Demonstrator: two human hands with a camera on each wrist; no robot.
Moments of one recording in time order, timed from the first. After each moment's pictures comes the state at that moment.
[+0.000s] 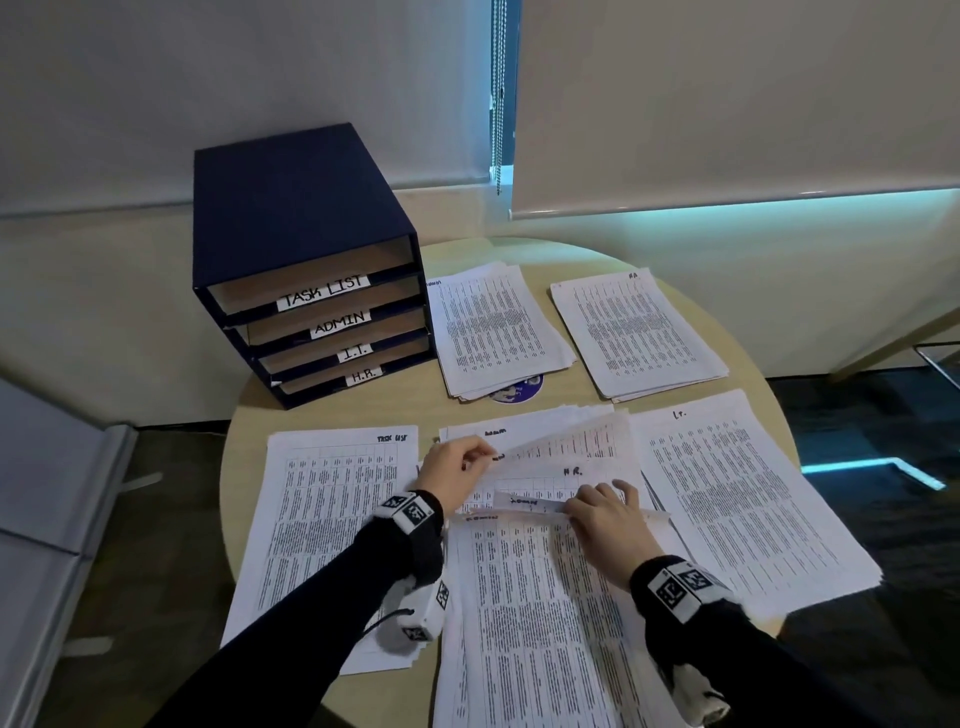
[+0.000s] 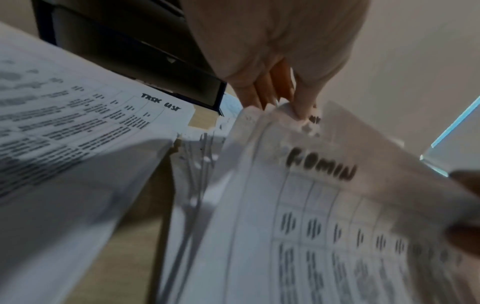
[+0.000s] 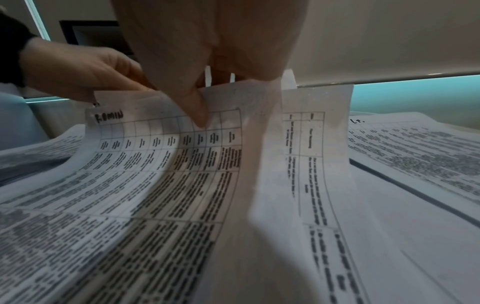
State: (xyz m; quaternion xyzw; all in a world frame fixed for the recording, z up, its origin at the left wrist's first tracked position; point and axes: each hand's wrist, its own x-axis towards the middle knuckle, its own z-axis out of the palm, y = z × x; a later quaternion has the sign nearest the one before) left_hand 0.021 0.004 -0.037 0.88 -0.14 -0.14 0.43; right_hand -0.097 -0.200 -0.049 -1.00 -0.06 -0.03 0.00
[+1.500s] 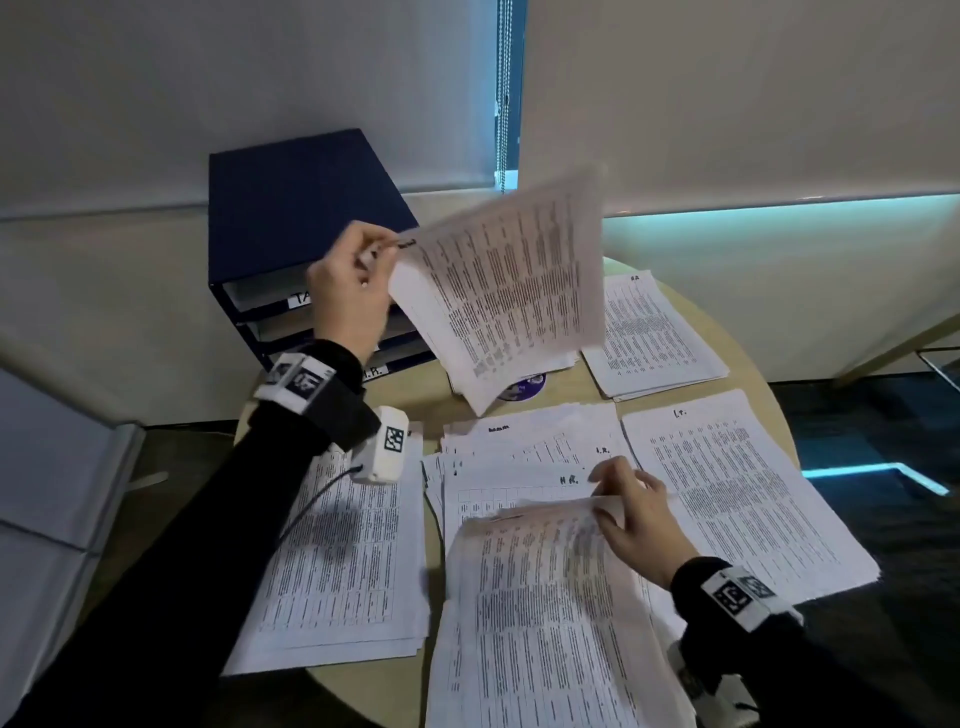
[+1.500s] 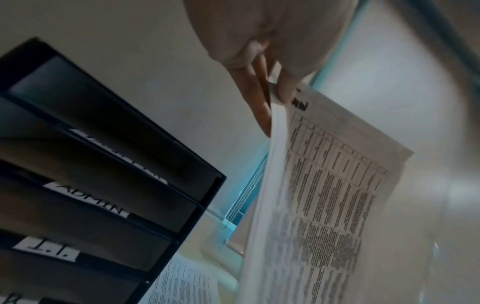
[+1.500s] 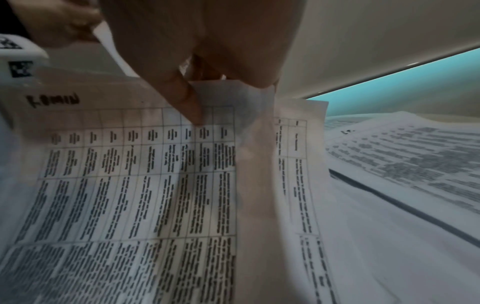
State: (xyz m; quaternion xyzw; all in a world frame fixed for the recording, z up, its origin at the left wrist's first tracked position) left_hand 0.097 0.049 0.142 0.80 -0.15 0.25 0.53; right_hand -0.115 -0.212 -0.005 -0.93 -0.02 -0.04 0.36
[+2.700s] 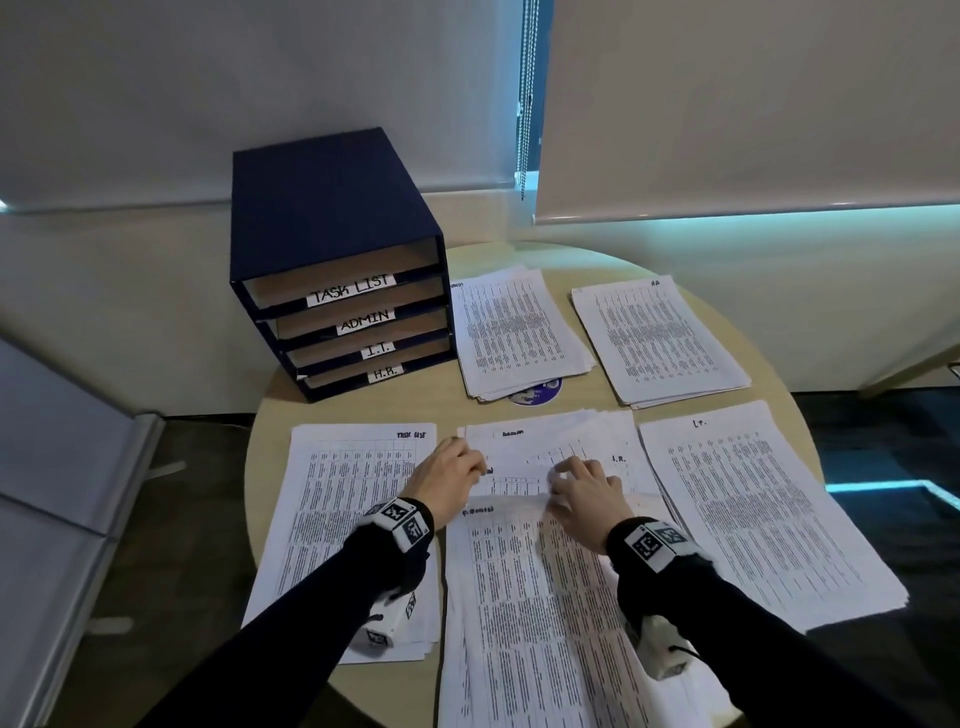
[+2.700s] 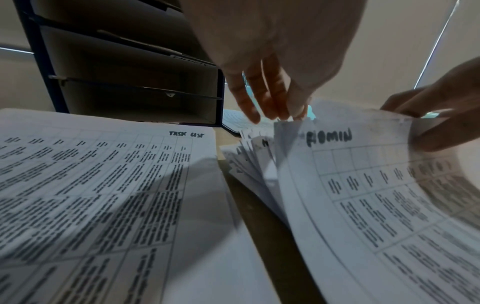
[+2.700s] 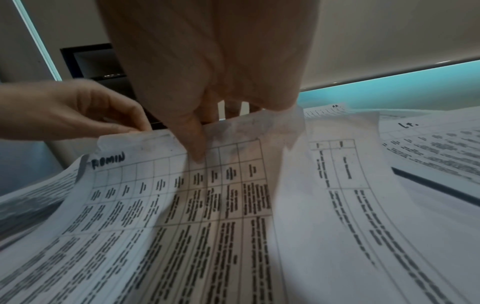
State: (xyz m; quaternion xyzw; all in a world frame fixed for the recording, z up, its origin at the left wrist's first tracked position) left_hand 0.018 0.038 -0.043 0.94 -0.26 -0.08 0.20; right_hand -0.053 -0.172 -0.032 -0.98 -0.02 0.17 0.11
